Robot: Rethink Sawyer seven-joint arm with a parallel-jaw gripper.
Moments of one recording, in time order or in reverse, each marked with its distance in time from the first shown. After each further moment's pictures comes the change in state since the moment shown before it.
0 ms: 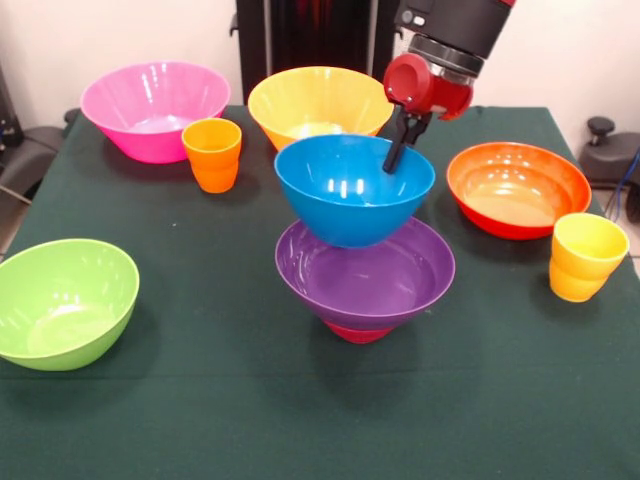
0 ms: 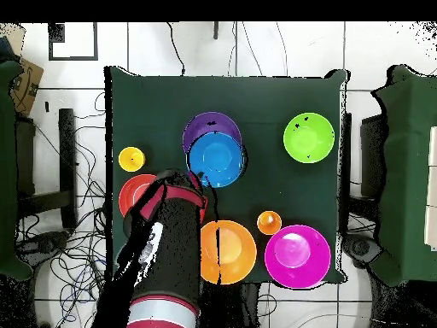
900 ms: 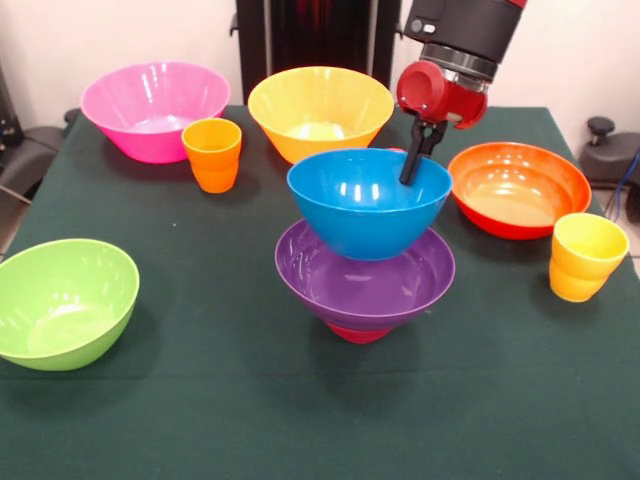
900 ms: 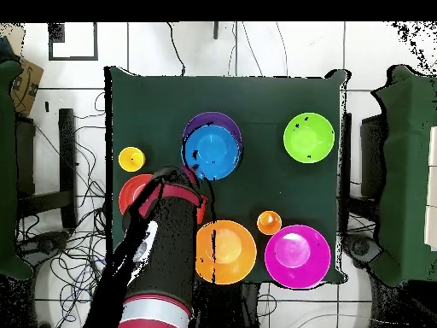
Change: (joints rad) arm 0.024 0.020 -0.031 -0.029 0.012 -0.080 0.020
